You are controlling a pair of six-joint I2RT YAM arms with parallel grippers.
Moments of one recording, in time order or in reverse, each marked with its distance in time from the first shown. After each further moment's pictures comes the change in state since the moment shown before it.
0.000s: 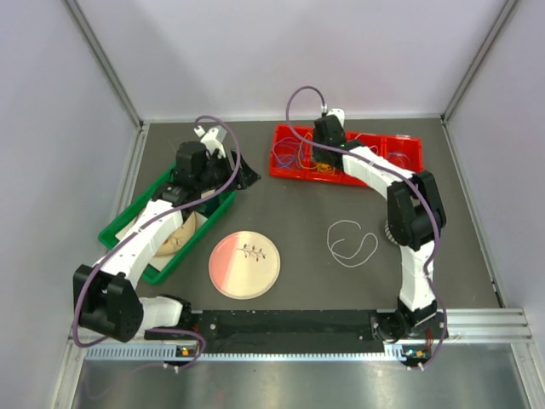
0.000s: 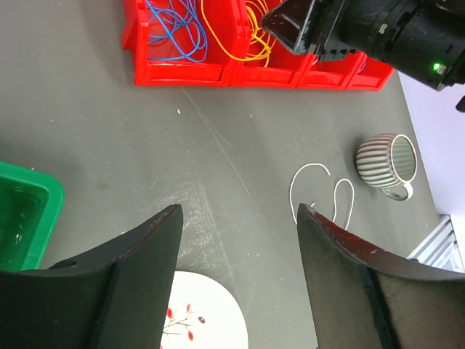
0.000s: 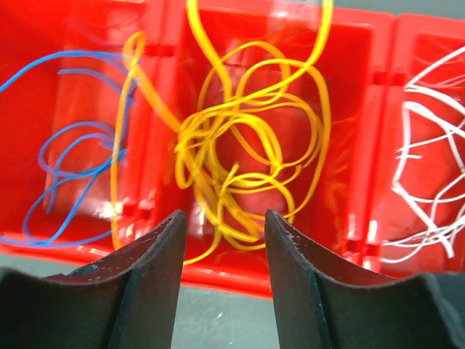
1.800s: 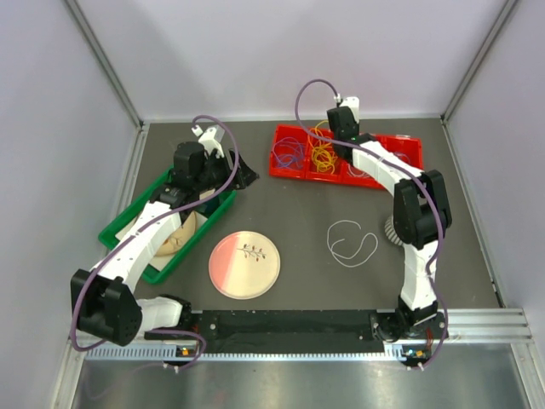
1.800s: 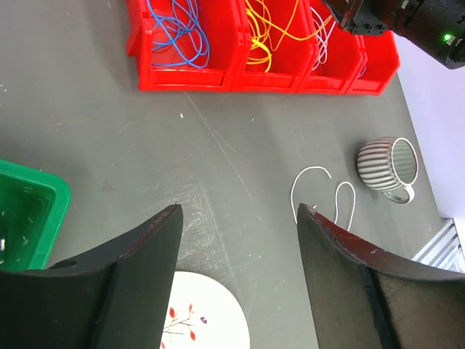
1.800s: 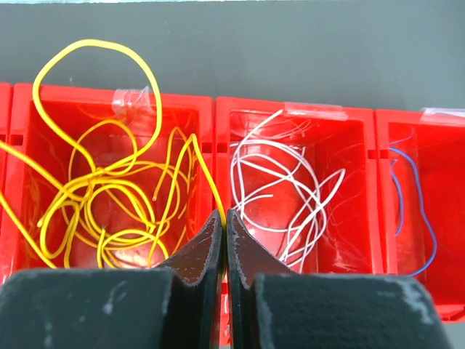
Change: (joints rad) left arm 0.000 -0.025 0.000 -0.007 -0.016 0.008; right arm -0.077 -0.010 0.028 0.022 0.240 -0.175
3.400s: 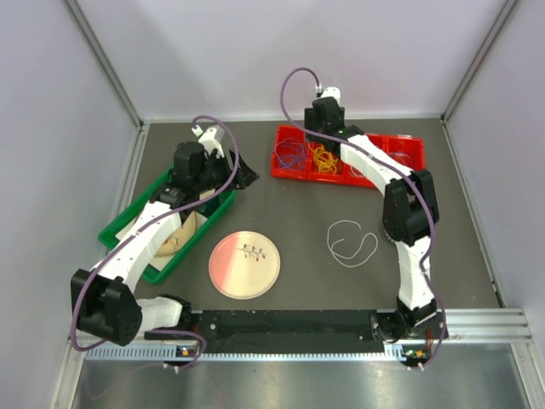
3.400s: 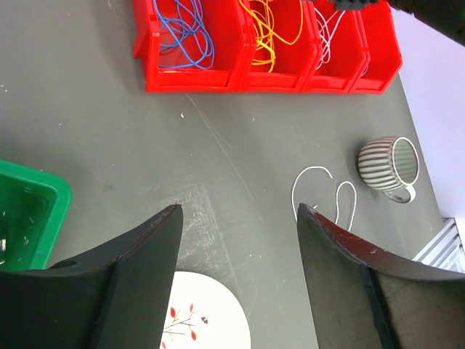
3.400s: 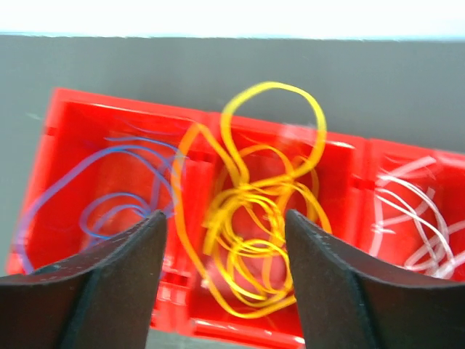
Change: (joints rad) left arm 0.000 0.001 0.000 0.000 0.000 0.002; right arm 0.063 0.061 0.158 -0.028 -0.206 0.071
